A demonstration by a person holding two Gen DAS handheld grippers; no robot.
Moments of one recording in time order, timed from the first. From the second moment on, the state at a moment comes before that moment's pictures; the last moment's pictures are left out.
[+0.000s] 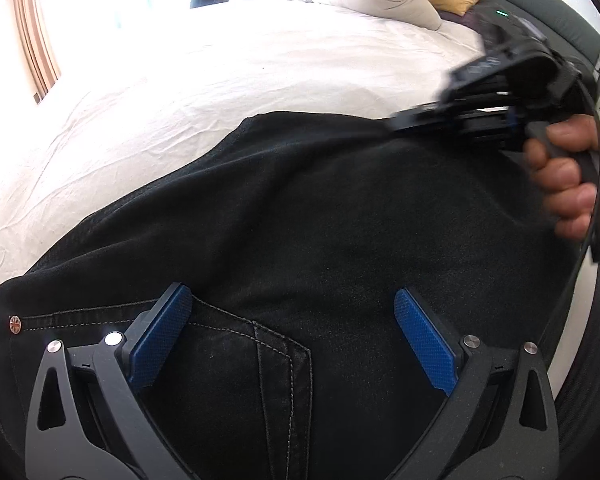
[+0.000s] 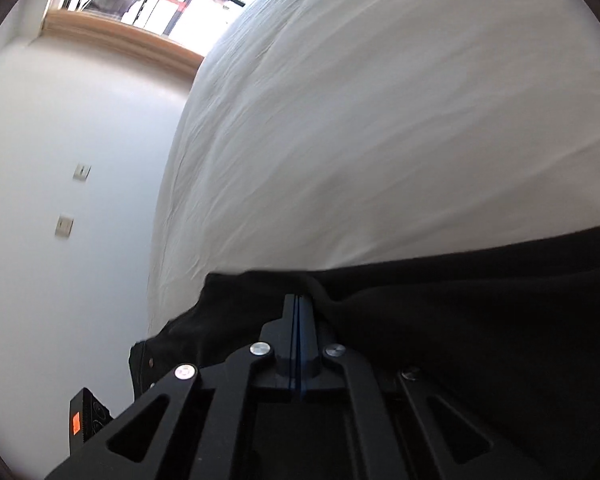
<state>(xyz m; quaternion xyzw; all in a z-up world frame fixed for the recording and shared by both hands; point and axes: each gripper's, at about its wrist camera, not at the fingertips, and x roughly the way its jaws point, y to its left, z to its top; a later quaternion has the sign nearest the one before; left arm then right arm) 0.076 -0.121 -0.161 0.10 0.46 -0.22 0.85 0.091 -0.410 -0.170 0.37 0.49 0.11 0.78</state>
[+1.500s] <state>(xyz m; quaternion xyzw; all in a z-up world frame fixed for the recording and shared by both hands) 0.087 -0.165 -0.145 0.02 0.51 -0.24 0.83 -0.163 -0.604 -0.195 0.61 0.29 -0.14 0.73</state>
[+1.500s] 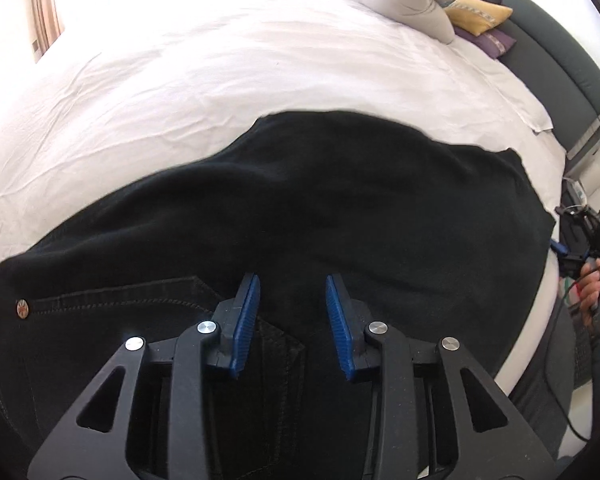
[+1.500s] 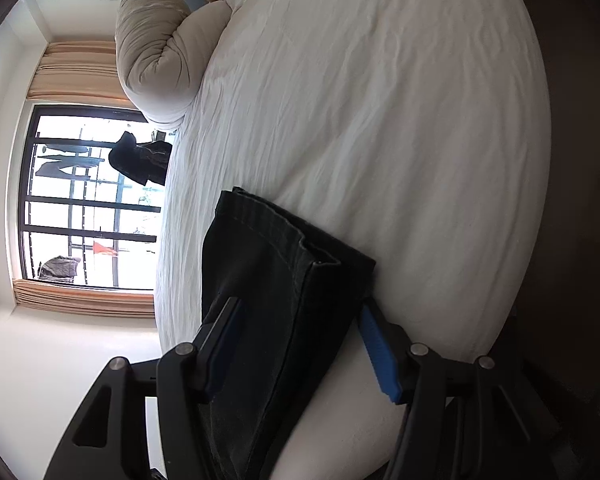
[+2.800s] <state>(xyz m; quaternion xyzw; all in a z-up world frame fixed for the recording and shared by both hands) 0.089 -0.284 -0.175 -0.03 0.54 -0.38 0.75 -0.135 -0.597 -0.214 0.65 0.24 -0.10 0.71</state>
